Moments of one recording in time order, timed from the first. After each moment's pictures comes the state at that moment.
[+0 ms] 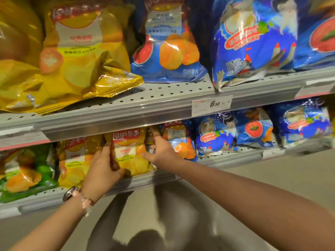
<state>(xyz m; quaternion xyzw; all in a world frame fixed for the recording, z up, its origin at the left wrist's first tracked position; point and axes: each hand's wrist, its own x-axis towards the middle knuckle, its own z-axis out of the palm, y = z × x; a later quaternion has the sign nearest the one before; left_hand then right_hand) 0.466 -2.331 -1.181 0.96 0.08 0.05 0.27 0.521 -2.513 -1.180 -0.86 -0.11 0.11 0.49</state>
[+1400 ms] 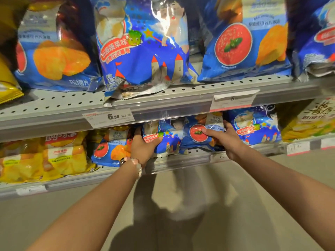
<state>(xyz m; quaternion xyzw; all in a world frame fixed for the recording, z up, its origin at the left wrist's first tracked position) 0.553 -2.615 -1.203 0.78 0.21 0.03 0.59 0.581 -2.865 -1.196 -0.69 0.17 0.08 0.70</state>
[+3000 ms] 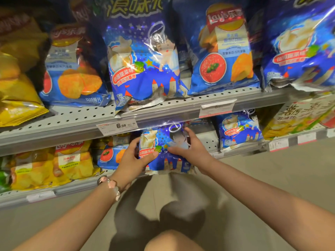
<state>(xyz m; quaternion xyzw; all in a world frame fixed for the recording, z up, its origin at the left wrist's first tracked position) 0.478 -2.599 -1.124 0.76 0.11 -0.05 0.64 0.511 -2.788 -1.140 -0.72 0.04 0.13 0.68</state>
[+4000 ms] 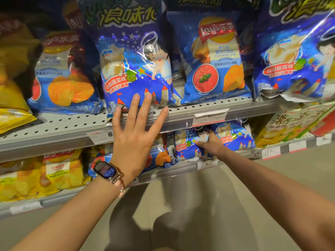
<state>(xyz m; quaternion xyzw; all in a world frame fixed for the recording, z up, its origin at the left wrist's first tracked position) 0.498 -2.630 -1.057 0.89 -0.15 0.42 -0.10 0.594 -2.882 -1.187 -0.88 0.10 0.08 0.46</state>
